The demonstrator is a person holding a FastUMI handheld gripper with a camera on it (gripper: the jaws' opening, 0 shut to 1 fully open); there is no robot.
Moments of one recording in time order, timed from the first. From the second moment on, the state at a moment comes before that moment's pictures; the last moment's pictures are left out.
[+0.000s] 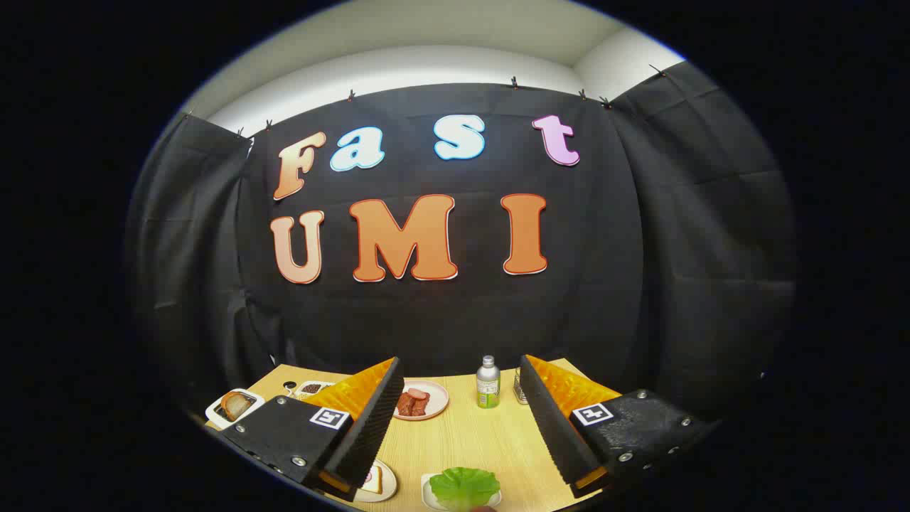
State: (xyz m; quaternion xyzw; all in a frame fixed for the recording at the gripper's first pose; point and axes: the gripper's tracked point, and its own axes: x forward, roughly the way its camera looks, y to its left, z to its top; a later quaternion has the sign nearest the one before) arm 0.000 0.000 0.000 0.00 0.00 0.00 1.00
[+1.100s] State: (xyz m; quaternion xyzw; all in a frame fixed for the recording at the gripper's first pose) arm 0.025 0.027 -0.093 -0.05 0.15 0.02 0.99
